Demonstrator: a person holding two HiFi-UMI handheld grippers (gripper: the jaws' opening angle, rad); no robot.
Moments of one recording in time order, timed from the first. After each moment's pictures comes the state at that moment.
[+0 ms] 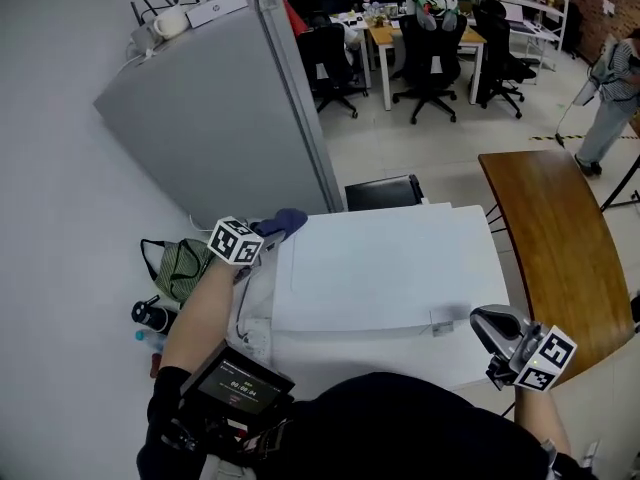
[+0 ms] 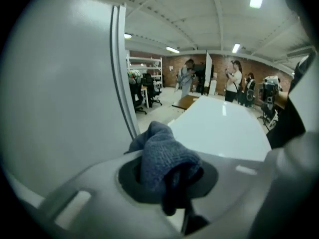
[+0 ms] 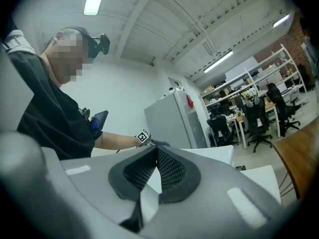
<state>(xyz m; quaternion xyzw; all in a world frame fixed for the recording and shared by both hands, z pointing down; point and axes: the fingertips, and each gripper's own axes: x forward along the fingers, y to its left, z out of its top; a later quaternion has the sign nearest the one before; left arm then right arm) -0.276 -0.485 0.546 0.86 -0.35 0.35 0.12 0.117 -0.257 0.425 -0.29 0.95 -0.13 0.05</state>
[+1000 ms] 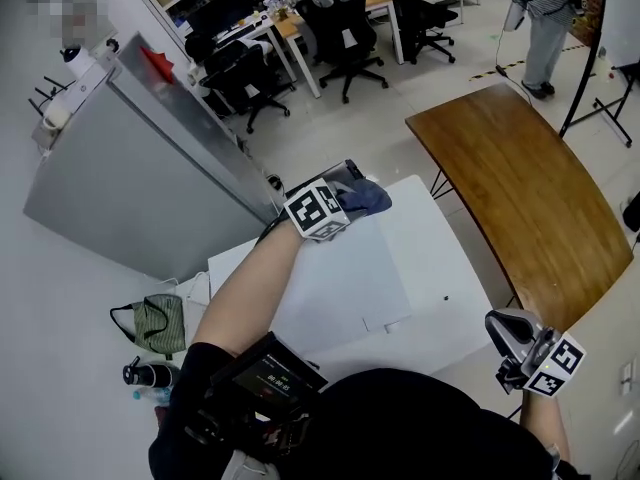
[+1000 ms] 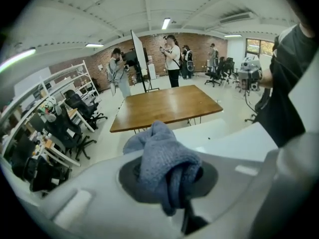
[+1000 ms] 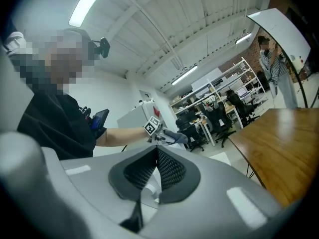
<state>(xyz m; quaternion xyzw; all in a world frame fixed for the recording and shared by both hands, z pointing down) 0.139 -0.506 0.559 0.89 -0.02 0.45 -0.05 0.283 -0.219 0.479 -0.44 0.87 -0.18 0.10</state>
